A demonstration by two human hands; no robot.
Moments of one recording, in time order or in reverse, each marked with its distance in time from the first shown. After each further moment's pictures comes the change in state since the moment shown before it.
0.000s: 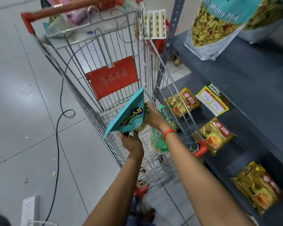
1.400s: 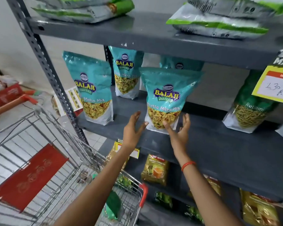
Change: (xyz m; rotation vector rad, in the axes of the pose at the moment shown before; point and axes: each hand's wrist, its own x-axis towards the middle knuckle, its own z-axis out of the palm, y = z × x) left_hand -0.179 0.147 0.206 0.350 -1.200 0.922; right_hand -0.164 0.048 -0.261 0.593 1.297 -0.189
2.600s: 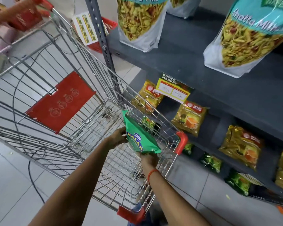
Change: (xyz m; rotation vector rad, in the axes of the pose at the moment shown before) left_hand -0.142 -0.276 -0.127 -0.100 -0.393 -0.904; right_hand -0.255 0.269 0.123 -0.474 -0.099 1.009
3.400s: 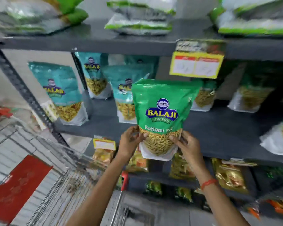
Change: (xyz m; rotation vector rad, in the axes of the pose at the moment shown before) left_hand -0.154 0.253 0.250 0.075 0.100 0.858; right_hand -0.107 -0.138 -0.412 0.340 0.060 -1.019
